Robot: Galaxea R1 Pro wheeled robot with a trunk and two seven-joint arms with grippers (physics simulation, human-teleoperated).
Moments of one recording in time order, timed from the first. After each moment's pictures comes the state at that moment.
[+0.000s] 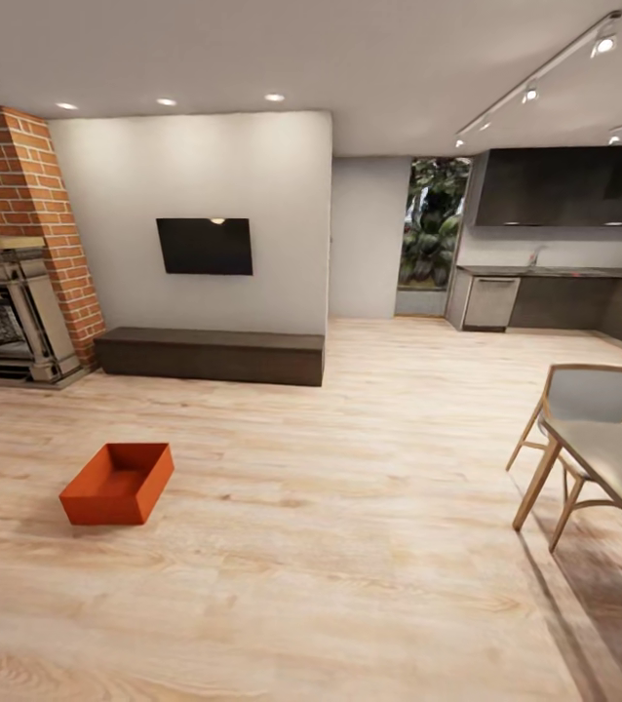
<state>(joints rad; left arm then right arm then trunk) -0.31 0.05 0.01 0.00 0.08 0.01 -0.08 -0.21 0.08 0.92 -0.01 -0.90 -0.13 -0.14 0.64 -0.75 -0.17</state>
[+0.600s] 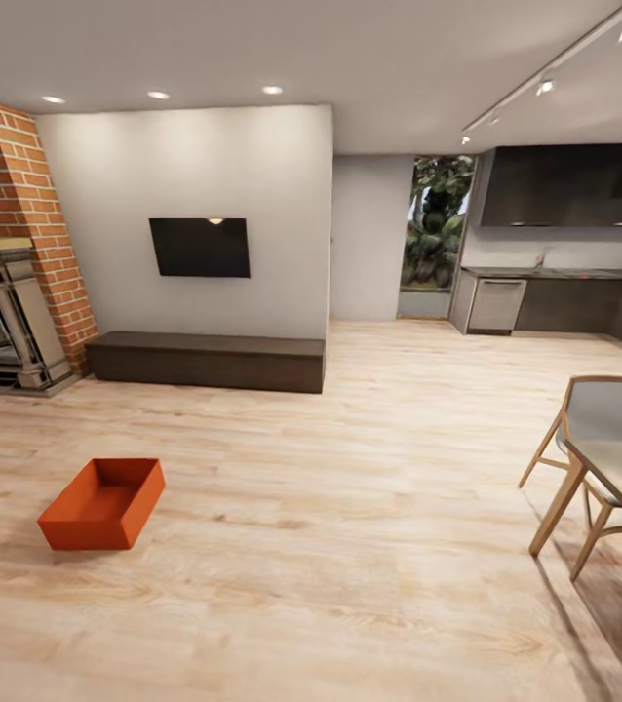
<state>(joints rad) -0.31 0.05 0.01 0.00 0.08 0.01 -0.08 -0.21 0.08 0.92 -0.01 -0.90 -0.13 -0.14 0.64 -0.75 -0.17</state>
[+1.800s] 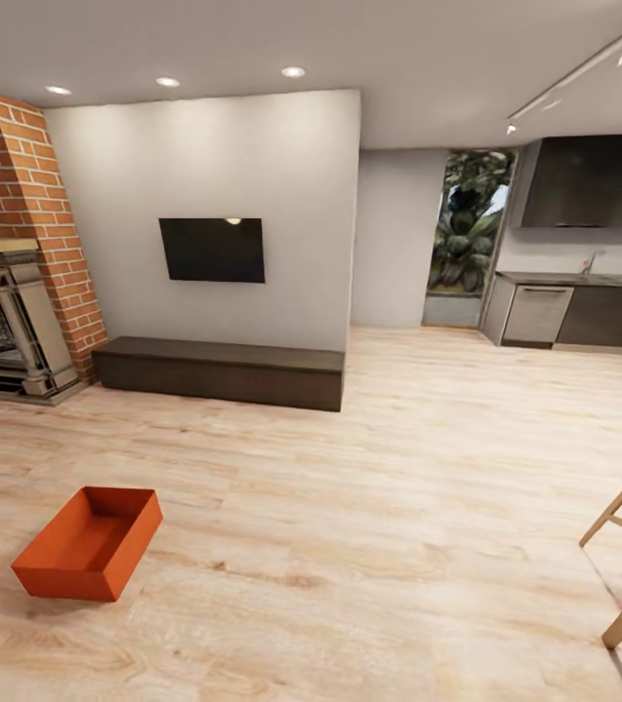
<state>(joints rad) -0.31 0.05 0.01 0.00 0.08 0.01 -0.08 -0.21 0.08 0.92 -0.01 -0.90 -0.13 -0.14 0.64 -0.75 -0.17</state>
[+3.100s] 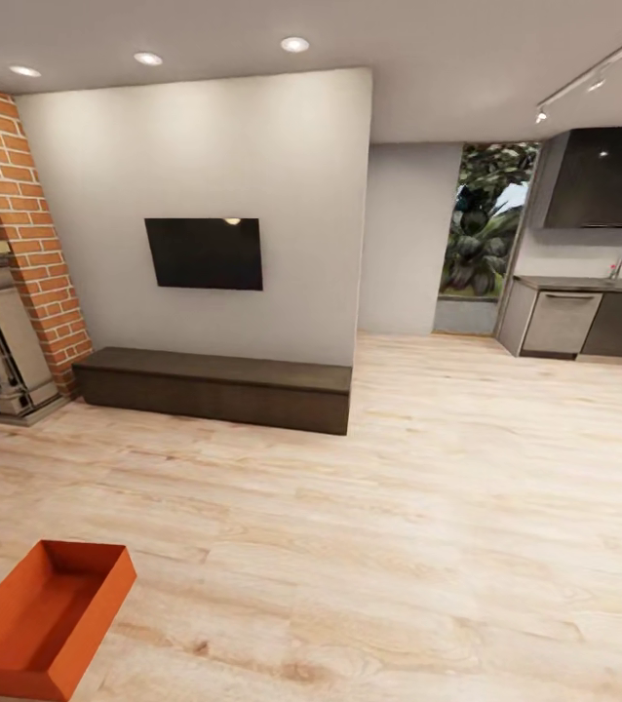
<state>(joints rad) -0.31 0.05 0.01 0.00 0.08 0.01 -0.08 -0.21 0.08 0.92 -0.01 -0.90 -0.12 -0.13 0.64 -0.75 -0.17</state>
